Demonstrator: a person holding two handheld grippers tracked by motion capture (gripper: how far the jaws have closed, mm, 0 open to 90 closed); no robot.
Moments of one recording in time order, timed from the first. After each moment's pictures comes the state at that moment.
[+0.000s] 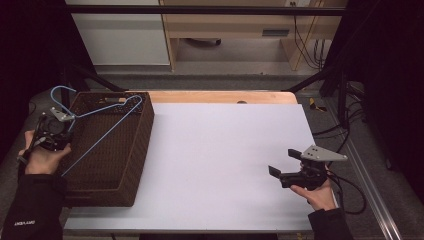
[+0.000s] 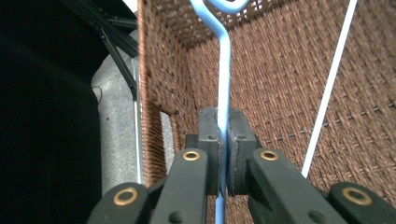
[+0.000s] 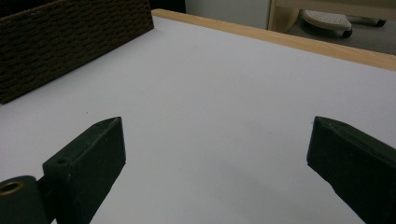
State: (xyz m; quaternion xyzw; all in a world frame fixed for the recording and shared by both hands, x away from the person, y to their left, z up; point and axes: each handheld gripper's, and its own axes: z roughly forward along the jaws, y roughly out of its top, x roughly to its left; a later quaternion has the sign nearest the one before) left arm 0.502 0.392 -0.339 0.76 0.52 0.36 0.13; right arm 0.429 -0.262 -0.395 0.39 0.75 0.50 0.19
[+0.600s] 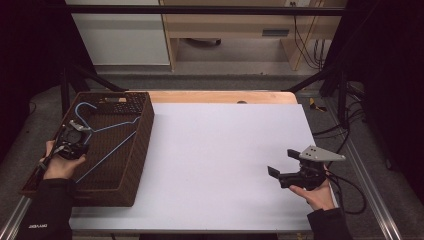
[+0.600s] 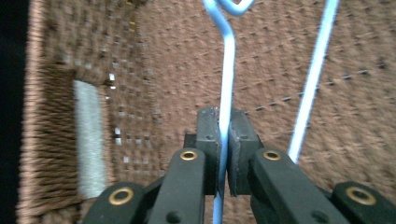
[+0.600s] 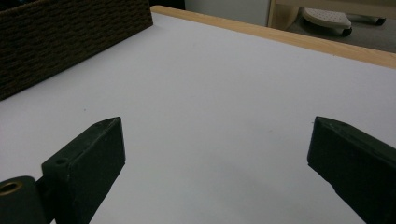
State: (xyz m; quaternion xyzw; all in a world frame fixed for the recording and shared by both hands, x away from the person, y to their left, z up) left arm 0.510 0.379 -0.385 0.78 0.53 0.30 0.11; right arm 0.429 -0.260 -0.397 0.39 0.75 0.49 0.20
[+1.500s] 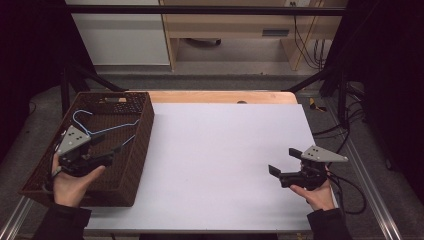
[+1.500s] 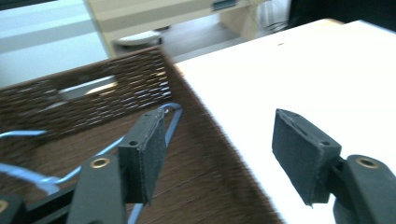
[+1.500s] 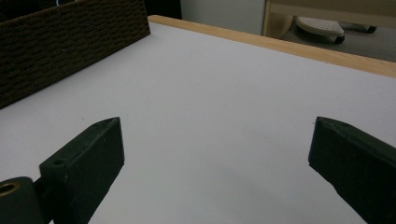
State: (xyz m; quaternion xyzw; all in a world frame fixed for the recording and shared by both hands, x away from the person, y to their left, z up) left arm 0.424 0.303 -0.329 0.73 0.41 0.31 0.44; right arm 0.428 -0.261 -0.395 0.39 0.74 0.50 0.21
